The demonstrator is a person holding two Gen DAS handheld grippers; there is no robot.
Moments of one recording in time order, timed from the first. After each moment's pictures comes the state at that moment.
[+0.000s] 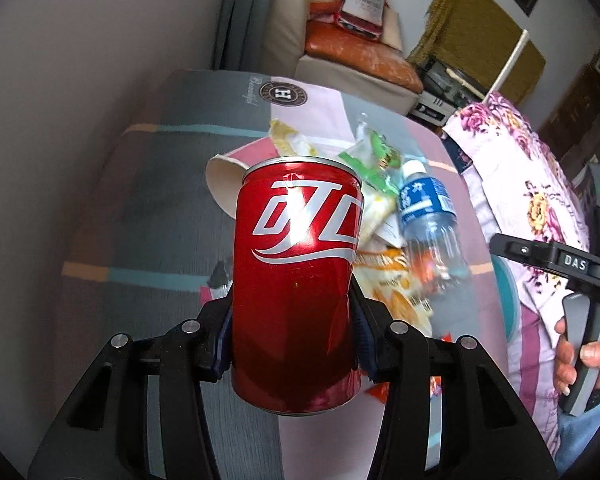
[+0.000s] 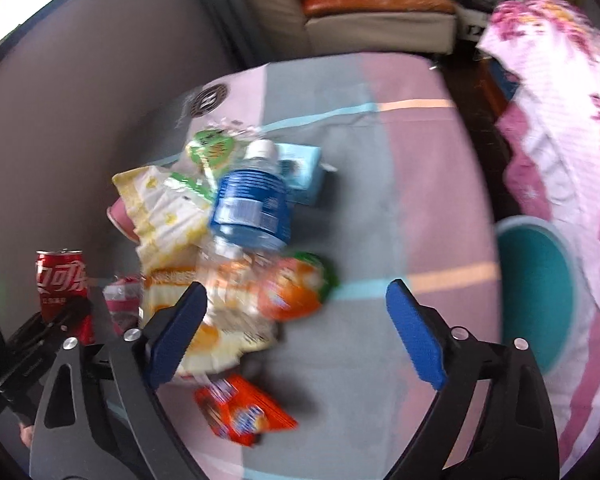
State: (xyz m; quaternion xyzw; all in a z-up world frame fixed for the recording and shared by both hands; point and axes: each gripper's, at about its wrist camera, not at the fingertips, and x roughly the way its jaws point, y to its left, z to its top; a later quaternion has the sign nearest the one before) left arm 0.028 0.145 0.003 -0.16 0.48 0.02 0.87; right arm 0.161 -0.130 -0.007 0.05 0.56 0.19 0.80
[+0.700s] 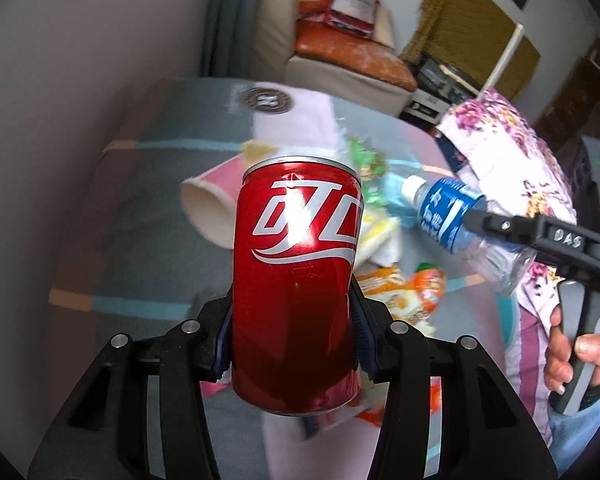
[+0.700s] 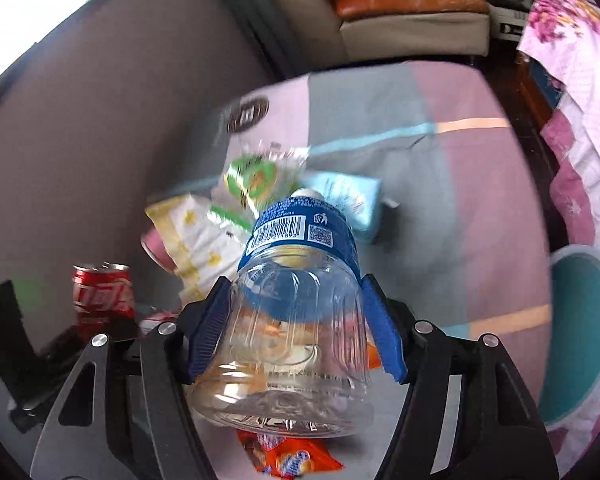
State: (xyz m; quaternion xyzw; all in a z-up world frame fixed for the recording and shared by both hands) left arm 0.062 0.123 0.010 -0.14 0.47 0.00 0.87; right arm 0.186 -0.121 0.005 0.11 0.54 0.23 0.80
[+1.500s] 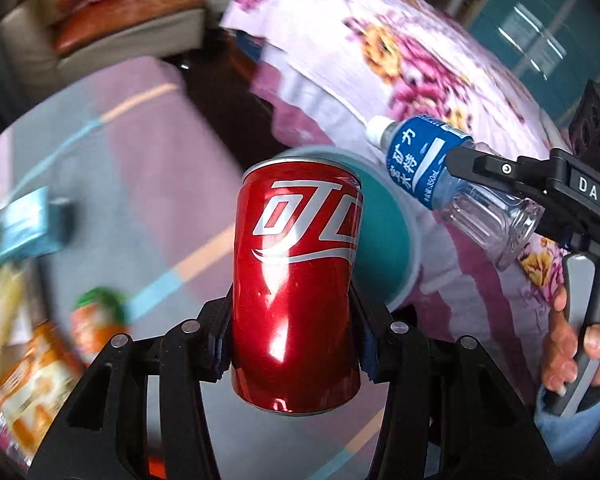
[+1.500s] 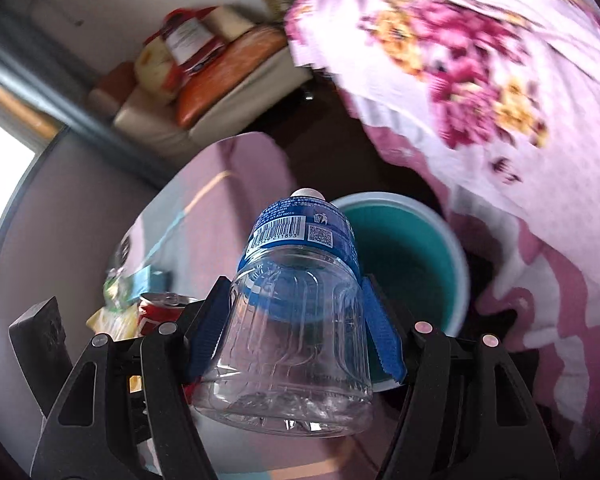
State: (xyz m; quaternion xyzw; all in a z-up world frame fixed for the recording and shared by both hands) left arm 0.136 -0.201 -0.036 0.04 0.55 -0.26 0.79; right arm 0.124 -0.432 -0.024 0.30 0.47 0.03 0.83
